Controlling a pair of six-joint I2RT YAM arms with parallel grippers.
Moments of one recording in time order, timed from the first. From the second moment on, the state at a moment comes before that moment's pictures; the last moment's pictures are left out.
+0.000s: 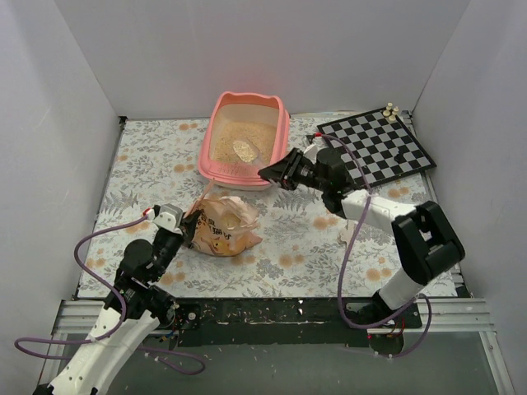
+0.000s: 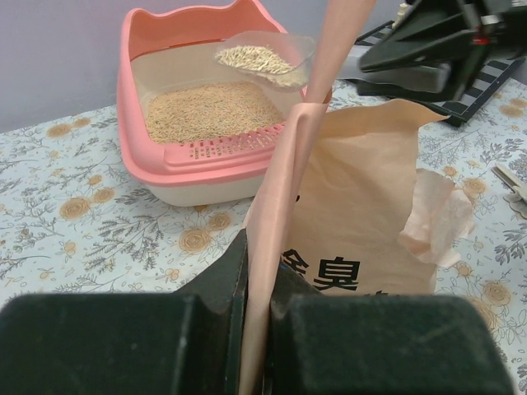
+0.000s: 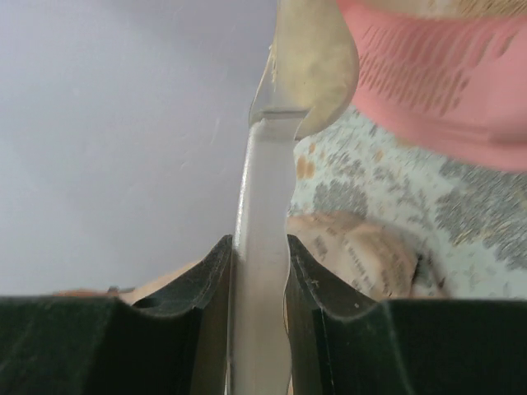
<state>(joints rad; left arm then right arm) -0.52 0.20 0.35 -0.10 -0.07 0.00 0.58 1.55 0.85 0.58 -0.49 1.26</state>
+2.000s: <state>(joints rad) -0.52 0.15 0.35 -0.13 -0.08 -0.02 0.75 1.53 1.77 -0.93 -0.08 0.16</state>
